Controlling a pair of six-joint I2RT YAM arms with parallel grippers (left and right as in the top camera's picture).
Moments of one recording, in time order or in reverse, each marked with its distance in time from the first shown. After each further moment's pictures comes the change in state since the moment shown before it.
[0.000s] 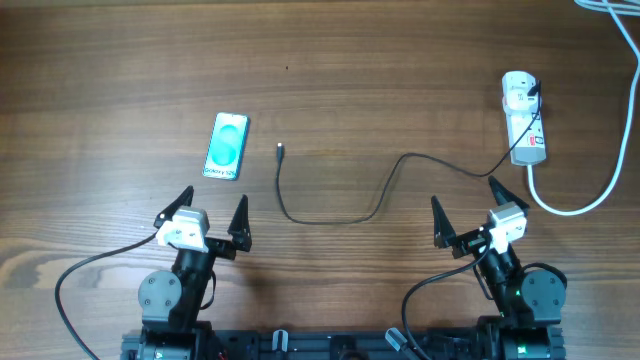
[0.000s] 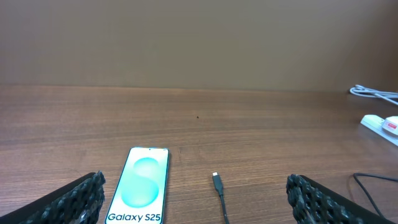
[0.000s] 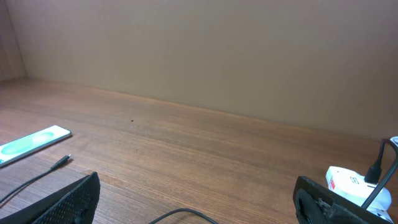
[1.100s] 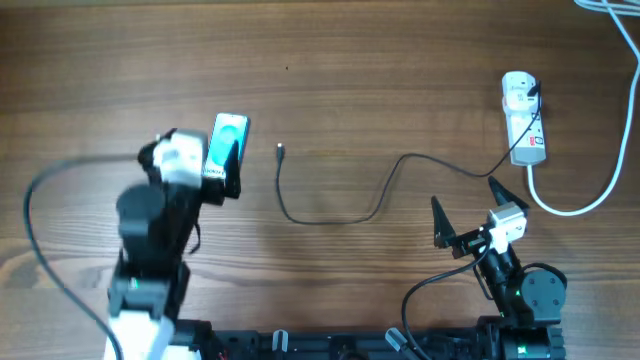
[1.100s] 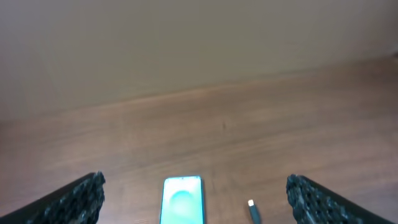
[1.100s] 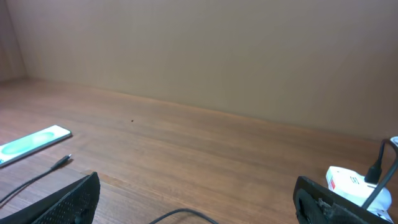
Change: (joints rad) left arm 0.000 0.760 0.535 0.003 -0.044 0.216; right arm 0.000 0.000 0.000 0.000 0.000 0.000
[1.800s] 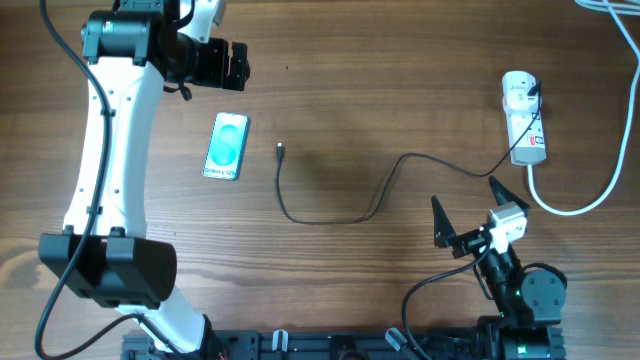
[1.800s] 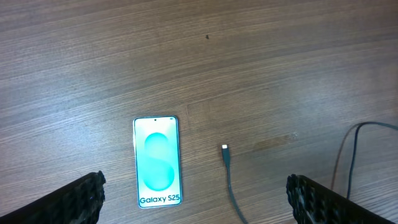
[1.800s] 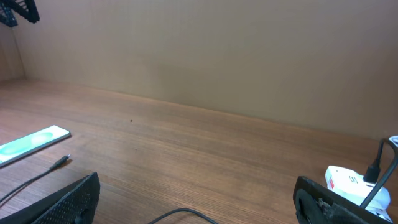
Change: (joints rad) left arm 0.000 1.079 1.436 -1.177 0.079 -0.014; right arm 0.000 0.000 0.000 0.000 0.004 0.000
